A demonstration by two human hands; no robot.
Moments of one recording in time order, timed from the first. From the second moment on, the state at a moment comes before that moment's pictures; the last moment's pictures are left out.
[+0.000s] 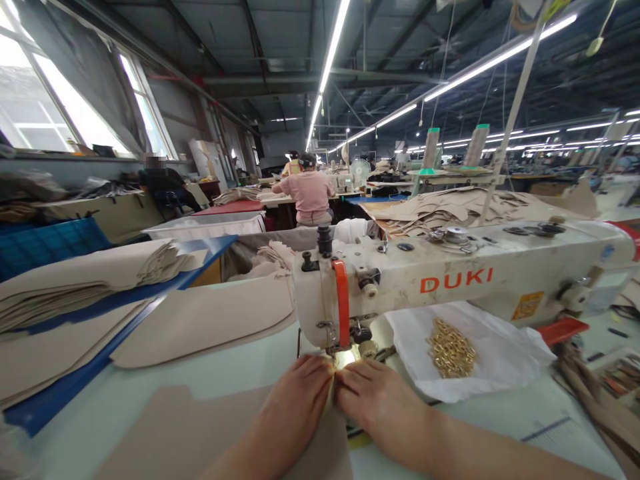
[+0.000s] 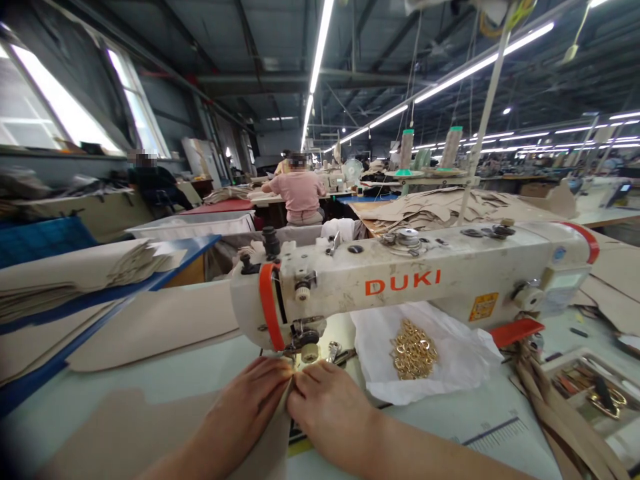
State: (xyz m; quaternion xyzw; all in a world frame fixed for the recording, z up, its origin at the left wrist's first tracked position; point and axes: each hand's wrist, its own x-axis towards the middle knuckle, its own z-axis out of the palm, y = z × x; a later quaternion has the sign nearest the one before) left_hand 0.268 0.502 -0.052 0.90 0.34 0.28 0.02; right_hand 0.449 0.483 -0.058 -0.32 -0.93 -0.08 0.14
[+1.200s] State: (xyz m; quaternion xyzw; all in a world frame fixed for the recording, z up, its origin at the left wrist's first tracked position) left_hand 0.260 0.503 -0.059 0.89 0.36 0.28 0.02; right_hand 0.448 0.479 -0.057 -0.31 -0.93 -0.09 0.18
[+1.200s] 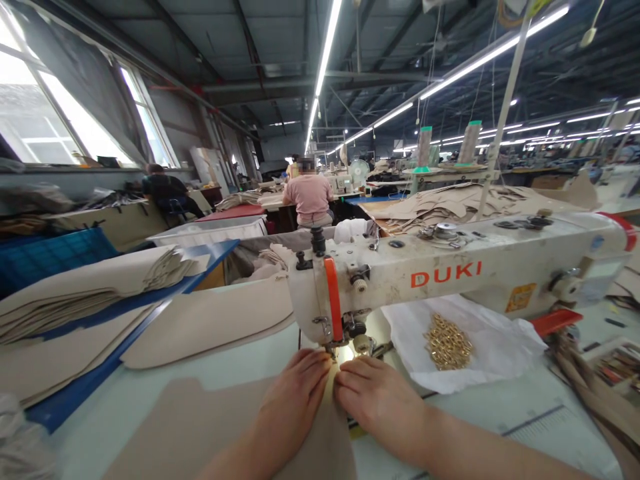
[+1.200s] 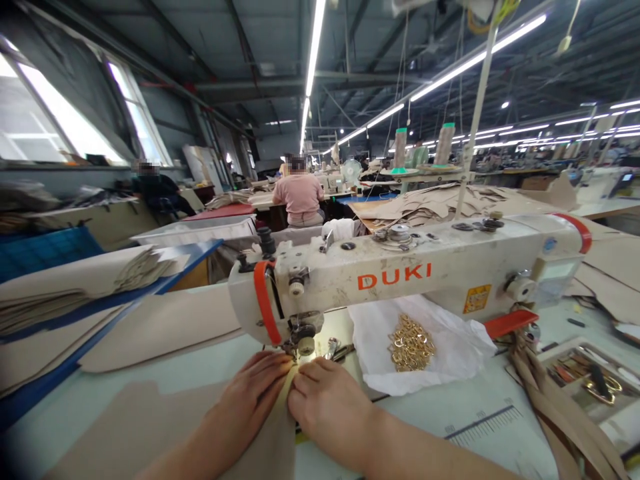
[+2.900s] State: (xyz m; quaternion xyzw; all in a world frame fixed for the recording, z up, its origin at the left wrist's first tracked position) left_hand 0.259 0.503 -0.060 0.89 0.42 0.20 0.00; right_hand 0.446 0.484 -0.054 -0.32 -0.94 -0.07 0.14
